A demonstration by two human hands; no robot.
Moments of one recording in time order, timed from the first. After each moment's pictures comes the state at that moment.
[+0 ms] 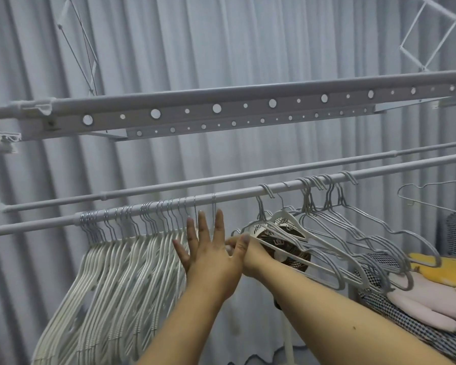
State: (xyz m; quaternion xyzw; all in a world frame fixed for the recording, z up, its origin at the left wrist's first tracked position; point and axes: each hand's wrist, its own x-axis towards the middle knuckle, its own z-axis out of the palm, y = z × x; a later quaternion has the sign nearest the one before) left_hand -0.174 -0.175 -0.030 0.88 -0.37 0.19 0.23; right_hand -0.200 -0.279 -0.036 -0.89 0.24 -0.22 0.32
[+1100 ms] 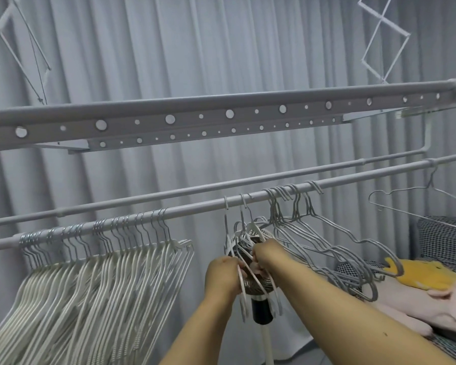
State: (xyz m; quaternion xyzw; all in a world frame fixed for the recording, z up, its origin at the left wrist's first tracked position) left_hand -0.219 -0.266 -0.040 0.69 -0.26 -0.22 0.64; right_hand -0.271 -0.376 -0.028 -0.68 0.42 -0.27 0.53
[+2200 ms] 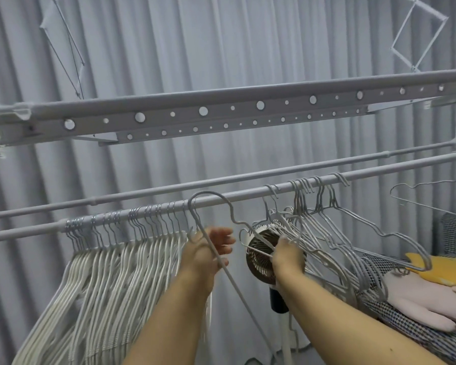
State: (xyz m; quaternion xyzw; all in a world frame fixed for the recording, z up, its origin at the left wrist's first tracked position) left_hand -0.174 -0.189 -0.004 0.56 -0.27 -0.26 0.74; right_hand -0.238 -0.329 -0.057 -0.52 0.48 -0.43 0.56
